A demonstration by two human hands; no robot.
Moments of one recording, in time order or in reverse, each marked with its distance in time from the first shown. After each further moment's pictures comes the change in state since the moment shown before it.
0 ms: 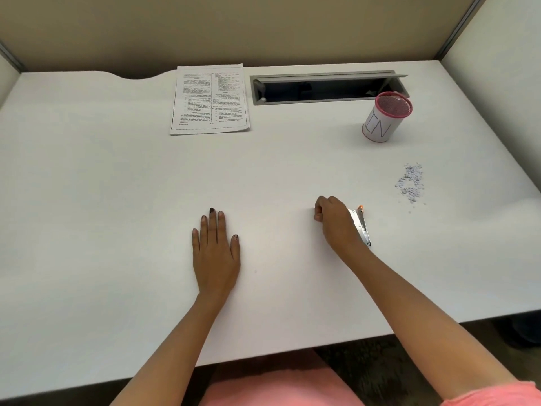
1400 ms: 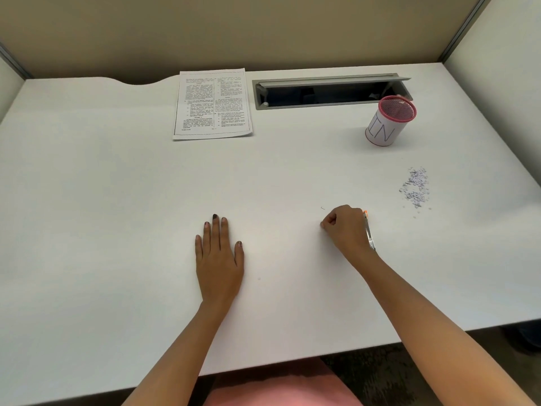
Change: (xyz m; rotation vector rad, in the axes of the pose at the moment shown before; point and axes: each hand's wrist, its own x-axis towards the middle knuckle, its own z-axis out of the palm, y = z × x) left_hand 0.000 0.002 -0.003 -0.012 -0.005 -0.012; right_hand 0.000 -0.005 -0.014 0.075 0.005 0.267
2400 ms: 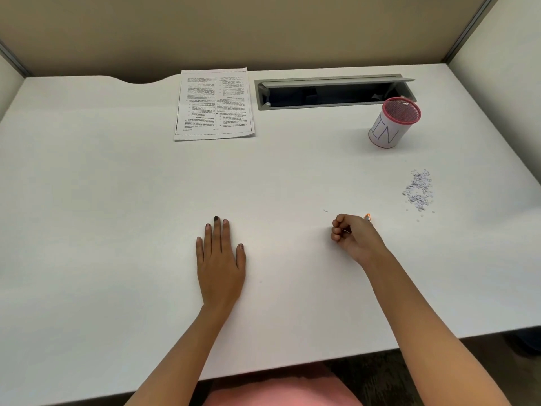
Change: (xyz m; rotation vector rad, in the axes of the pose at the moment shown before) left_hand 0.000 0.000 0.000 -0.011 -0.002 -0.003; right_hand 0.000 0.003 -0.013 1.330 -0.165 0.677
